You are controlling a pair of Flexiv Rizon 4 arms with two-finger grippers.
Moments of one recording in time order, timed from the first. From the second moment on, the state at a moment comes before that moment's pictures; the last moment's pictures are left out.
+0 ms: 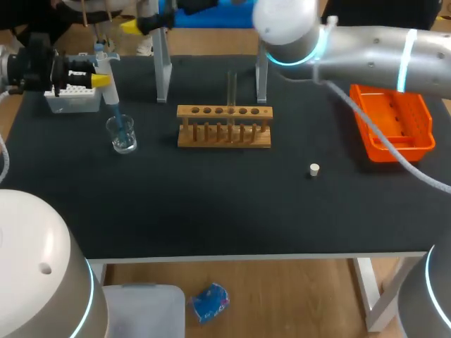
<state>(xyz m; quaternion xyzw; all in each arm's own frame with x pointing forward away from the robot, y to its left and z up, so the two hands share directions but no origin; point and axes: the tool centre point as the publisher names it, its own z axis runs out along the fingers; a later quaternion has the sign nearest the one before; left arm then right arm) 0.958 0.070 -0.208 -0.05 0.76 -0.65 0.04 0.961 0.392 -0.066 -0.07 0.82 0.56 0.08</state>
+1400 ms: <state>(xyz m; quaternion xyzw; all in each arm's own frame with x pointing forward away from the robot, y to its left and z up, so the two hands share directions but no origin) 0.958 0.070 -0.208 -0.05 0.76 -0.65 0.04 0.959 0.089 -0.185 -0.06 0.80 0.60 0.07</state>
